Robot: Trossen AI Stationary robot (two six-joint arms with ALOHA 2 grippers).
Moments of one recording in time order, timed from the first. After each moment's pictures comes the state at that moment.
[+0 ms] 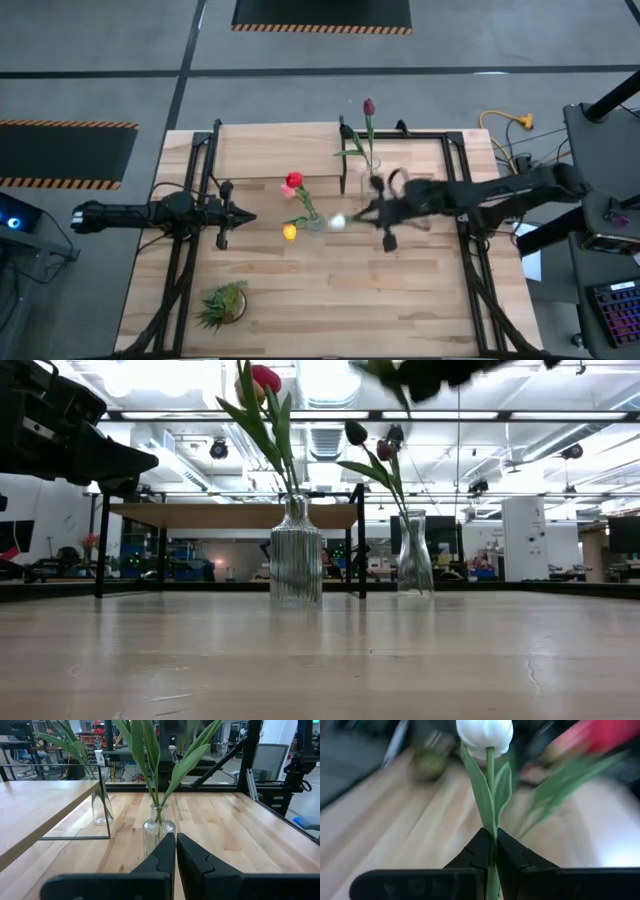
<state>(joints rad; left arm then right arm) 0.00 0.13 0.01 0.02 -0.01 0.00 0.10 1.20 0.83 0.01 -0.02 -0.23</state>
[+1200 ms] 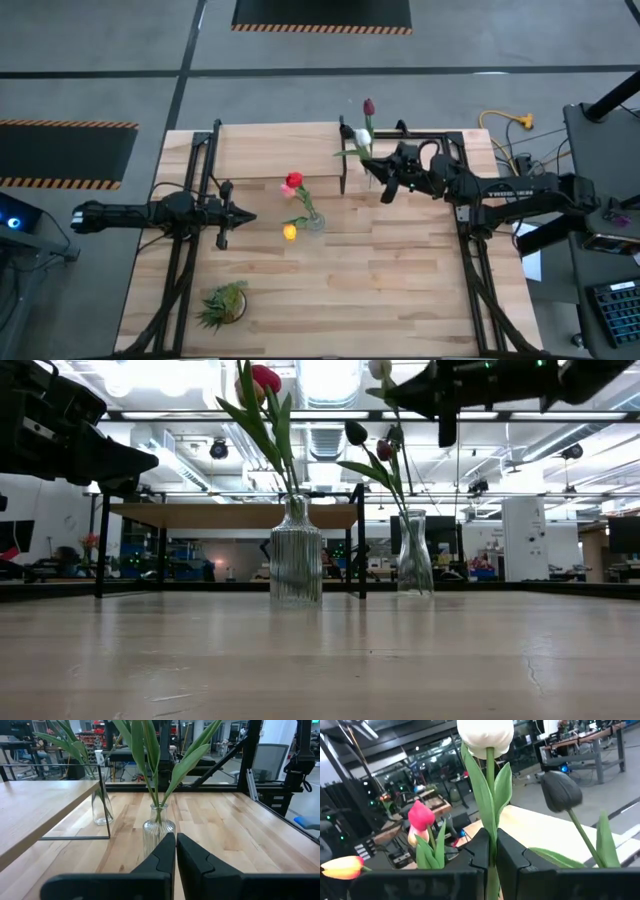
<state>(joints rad) 0.00 0.13 0.01 0.02 -0.01 0.00 -0.18 1.08 0.58 0.56 0.16 0.38</state>
